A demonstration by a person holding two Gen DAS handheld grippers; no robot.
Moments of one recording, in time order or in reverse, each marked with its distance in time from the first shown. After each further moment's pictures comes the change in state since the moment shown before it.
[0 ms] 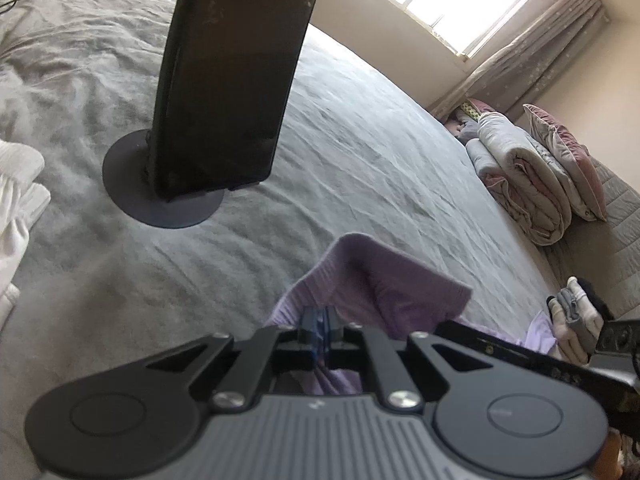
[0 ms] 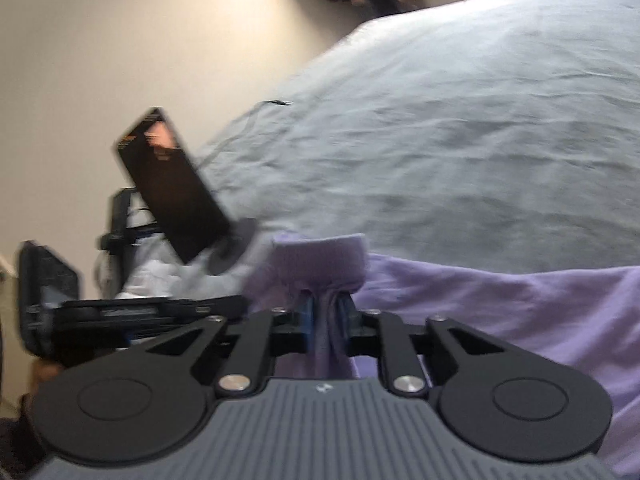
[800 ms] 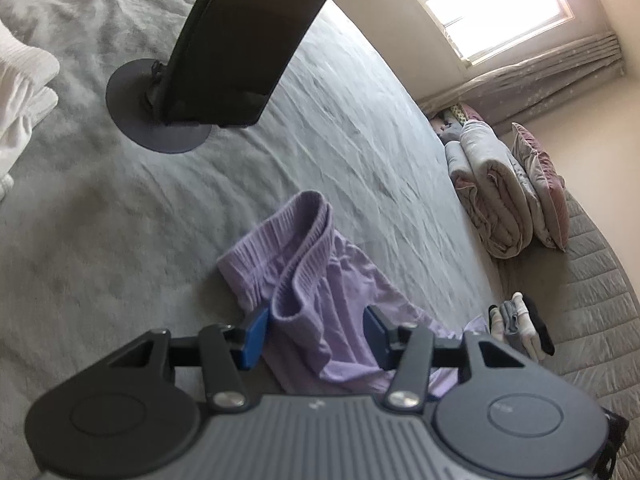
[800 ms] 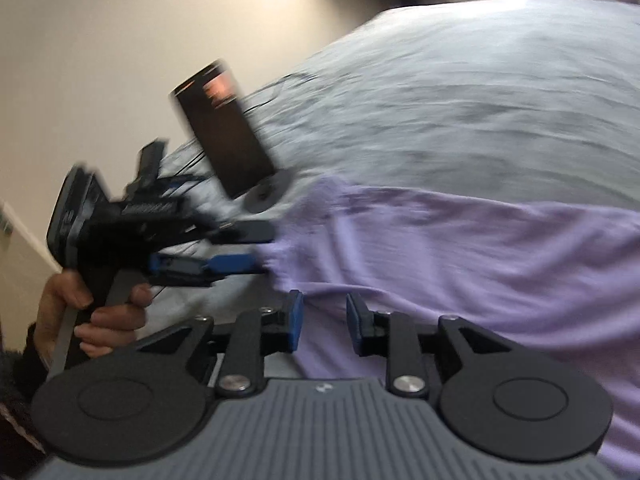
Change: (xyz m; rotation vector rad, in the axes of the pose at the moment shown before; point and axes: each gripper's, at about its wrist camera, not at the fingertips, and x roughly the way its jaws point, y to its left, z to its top) left arm -0.019 -0.003 -0.011 -0.158 0.103 -0.105; right arm -0.077 0.007 -0.037 -0.006 0.049 -0.091
